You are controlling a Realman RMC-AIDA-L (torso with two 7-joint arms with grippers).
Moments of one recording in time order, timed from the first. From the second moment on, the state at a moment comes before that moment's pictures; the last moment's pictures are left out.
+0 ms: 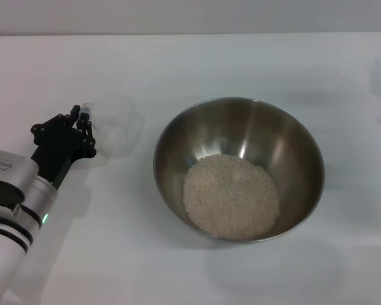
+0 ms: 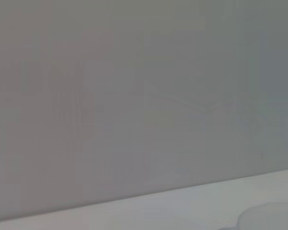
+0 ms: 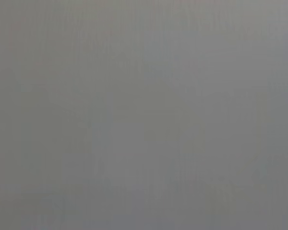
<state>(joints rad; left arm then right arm) -0.35 -2.08 -0.58 -0.41 2.13 0.97 0.14 0.45 2.08 -1.76 -0.21 0.51 -1.36 0.10</state>
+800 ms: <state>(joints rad) -0.21 -2.07 -0.51 -0.40 2.14 1.18 0.08 0.46 2.08 -1.77 -0.21 0.51 -1.35 0.09</state>
